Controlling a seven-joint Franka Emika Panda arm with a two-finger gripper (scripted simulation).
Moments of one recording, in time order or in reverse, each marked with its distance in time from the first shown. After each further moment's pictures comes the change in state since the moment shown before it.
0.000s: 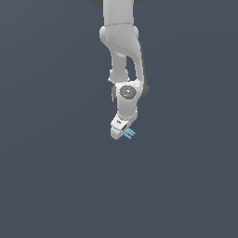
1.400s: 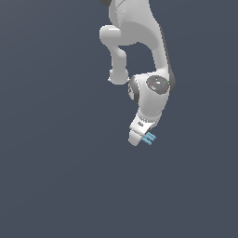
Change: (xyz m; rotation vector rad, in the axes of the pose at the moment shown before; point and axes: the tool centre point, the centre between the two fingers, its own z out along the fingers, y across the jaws) arm 0.113 0.012 -0.093 0.002 0.002 -0.001
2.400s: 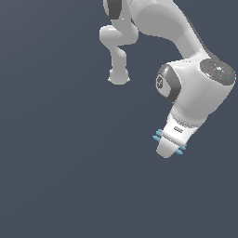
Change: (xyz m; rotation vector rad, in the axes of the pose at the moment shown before) arm 0.112 0.017 -0.089 0.000 -0.001 0.001
